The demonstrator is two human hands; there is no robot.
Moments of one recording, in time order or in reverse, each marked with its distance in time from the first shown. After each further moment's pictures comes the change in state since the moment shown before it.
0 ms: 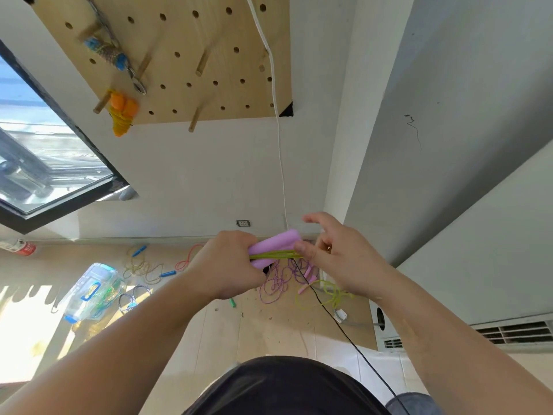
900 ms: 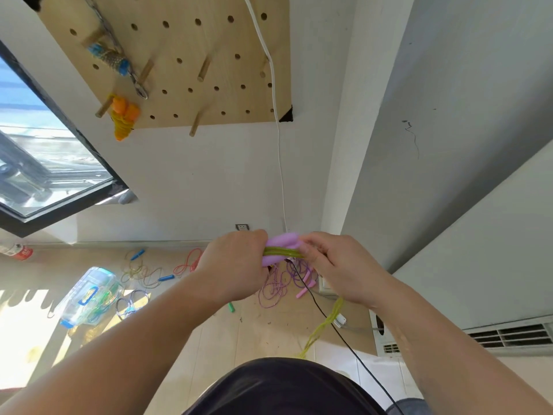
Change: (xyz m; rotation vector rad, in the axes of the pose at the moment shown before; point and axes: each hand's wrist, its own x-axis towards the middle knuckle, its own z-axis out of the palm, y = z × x) left_hand 0.005 0.014 0.003 0.308 0.067 0.129; right_hand -0.001 0.008 0.010 -0.137 -0.021 -0.111
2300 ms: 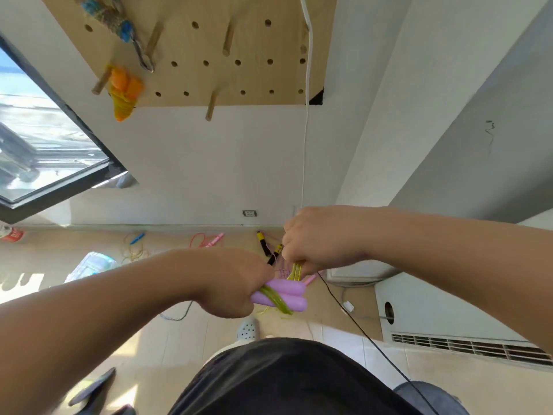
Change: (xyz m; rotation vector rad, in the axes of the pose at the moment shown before) left_hand 0.028 -0.101 -0.040 0.144 -0.731 0.379; right_hand 0.154 -0.065 0.014 -0.957 -0.666 -0.765
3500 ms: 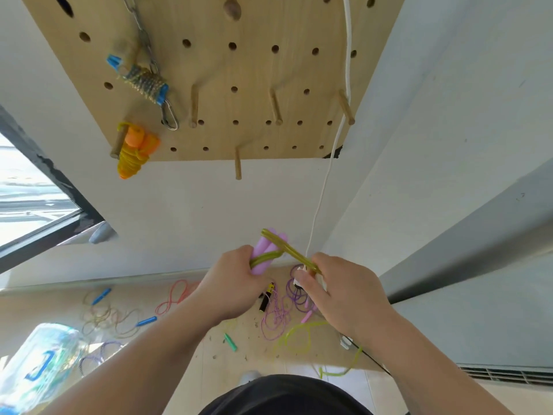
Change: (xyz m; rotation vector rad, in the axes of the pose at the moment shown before) left_hand 0.004 -0.191 -0.003 -0.935 0.669 -0.172; right_hand 0.125 -0.023 -0.041 0.480 0.431 1.193
